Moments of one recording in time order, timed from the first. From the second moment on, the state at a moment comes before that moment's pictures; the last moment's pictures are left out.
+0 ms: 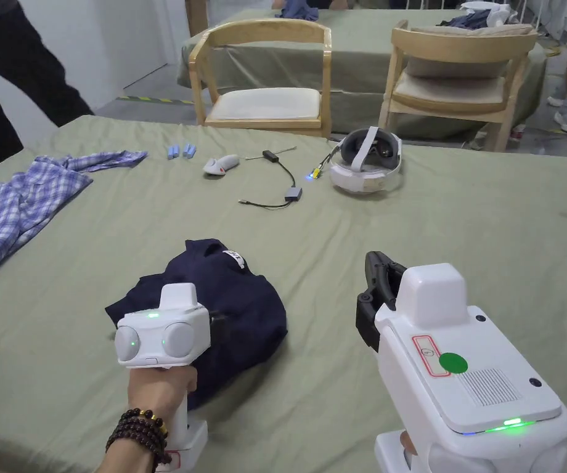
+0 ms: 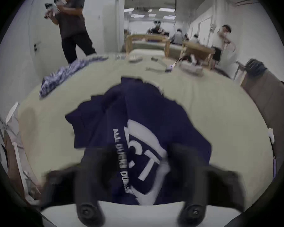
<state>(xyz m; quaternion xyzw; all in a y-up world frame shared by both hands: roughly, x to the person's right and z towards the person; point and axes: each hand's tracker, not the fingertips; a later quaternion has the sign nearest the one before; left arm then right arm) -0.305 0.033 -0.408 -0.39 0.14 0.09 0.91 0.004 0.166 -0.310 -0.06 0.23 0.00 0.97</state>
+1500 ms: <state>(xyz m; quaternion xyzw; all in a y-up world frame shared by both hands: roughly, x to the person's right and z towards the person) -0.093 0.119 -0.302 -0.19 -0.06 0.01 0.98 0.210 0.137 -0.292 -0.14 -0.01 -0.01 0.99</state>
